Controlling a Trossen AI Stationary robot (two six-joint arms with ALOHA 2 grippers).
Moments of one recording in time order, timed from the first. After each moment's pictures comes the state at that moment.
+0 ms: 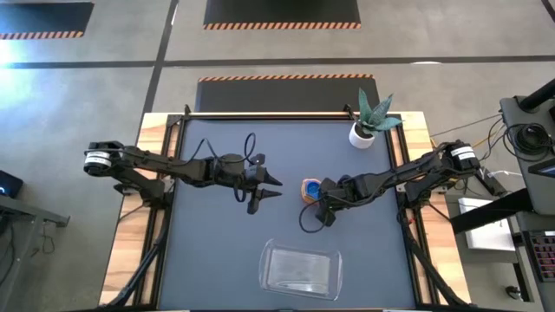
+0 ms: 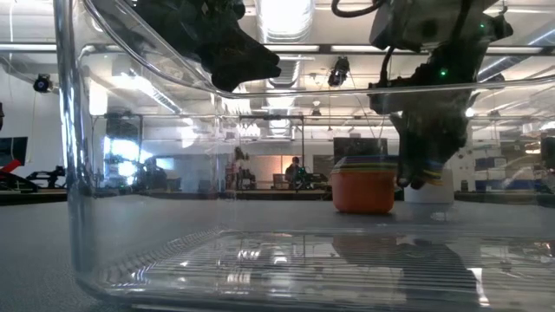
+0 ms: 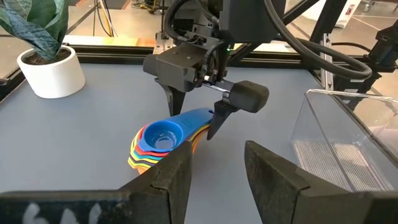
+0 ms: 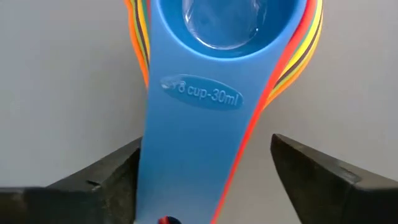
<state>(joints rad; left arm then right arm) 0.02 1.42 0.77 0.32 0.12 -0.04 0.16 1.52 0.85 -0.55 0.18 0.77</state>
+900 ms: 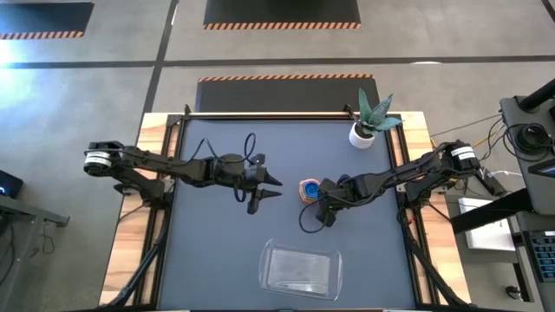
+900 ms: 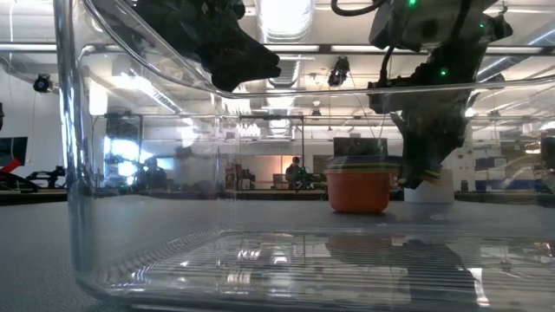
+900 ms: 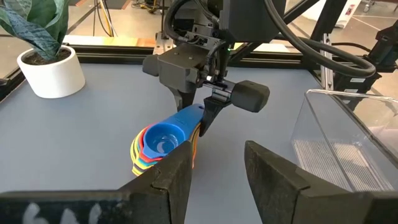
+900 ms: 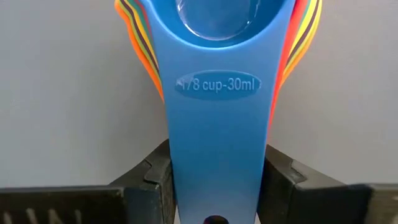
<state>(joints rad) 0.02 1.42 0.77 0.32 0.12 -0.04 0.16 1.52 0.85 -0.54 0.17 0.74</state>
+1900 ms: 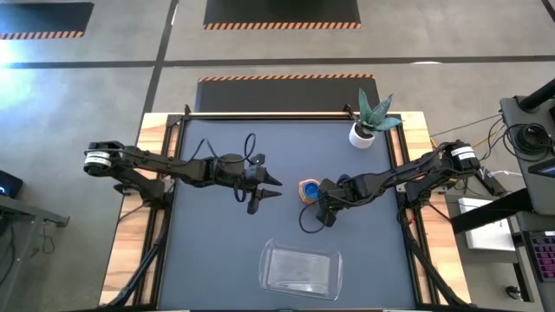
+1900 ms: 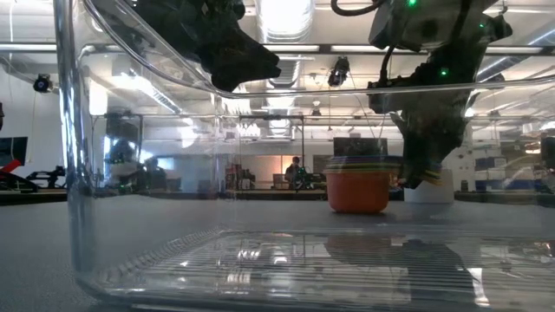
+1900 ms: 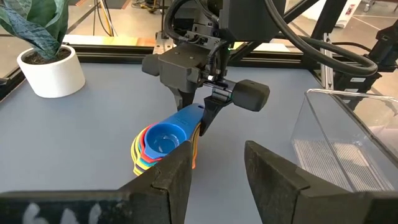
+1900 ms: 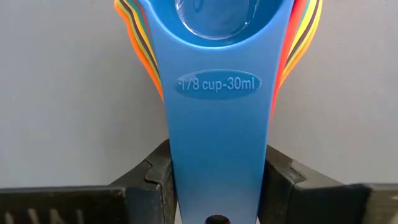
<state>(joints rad) 0.02 1.42 0.77 0.32 0.12 -0.04 0.16 1.52 0.85 -0.54 0.17 0.72</state>
